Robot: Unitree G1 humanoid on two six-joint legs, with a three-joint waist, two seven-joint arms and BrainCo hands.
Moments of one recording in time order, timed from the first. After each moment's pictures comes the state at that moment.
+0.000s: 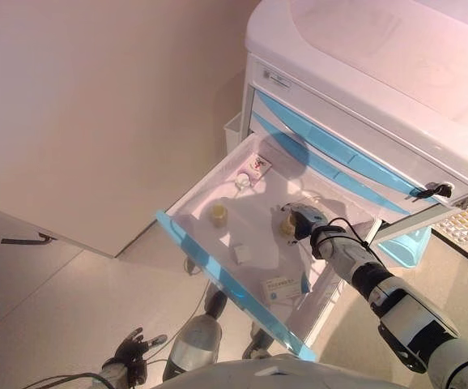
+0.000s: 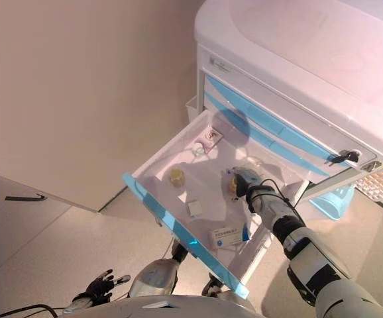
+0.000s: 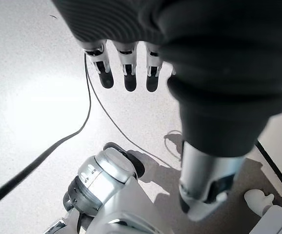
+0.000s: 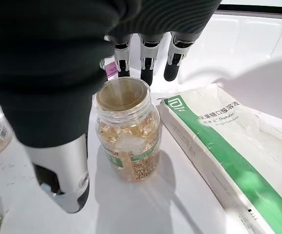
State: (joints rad) left arm 0.06 0.29 -0.12 1.20 -0.39 -0.13 -0.03; right arm -0.56 -0.41 0.65 0.89 -0.65 -0.02 -0.10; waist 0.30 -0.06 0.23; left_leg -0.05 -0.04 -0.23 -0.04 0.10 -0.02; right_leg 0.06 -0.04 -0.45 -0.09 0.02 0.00
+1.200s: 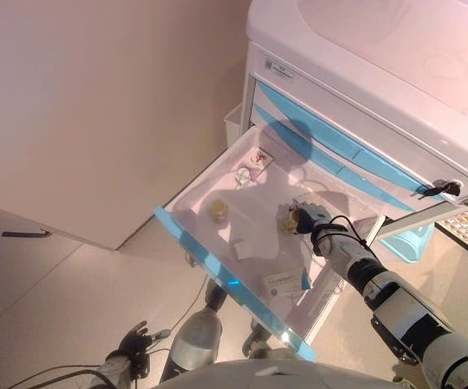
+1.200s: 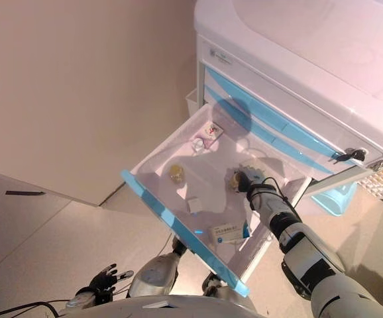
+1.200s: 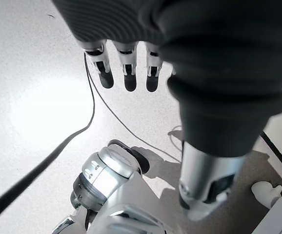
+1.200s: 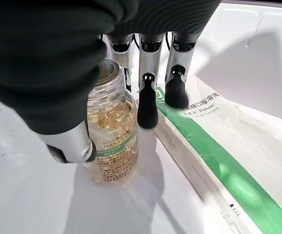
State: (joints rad) left arm 0.03 0.30 -0.16 1.20 -0.39 -0.14 -0.04; right arm -0.61 -0.37 0.64 0.98 -0.65 0.04 -0.18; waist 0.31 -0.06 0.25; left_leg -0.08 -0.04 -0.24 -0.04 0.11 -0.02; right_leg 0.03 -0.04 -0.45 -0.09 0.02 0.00
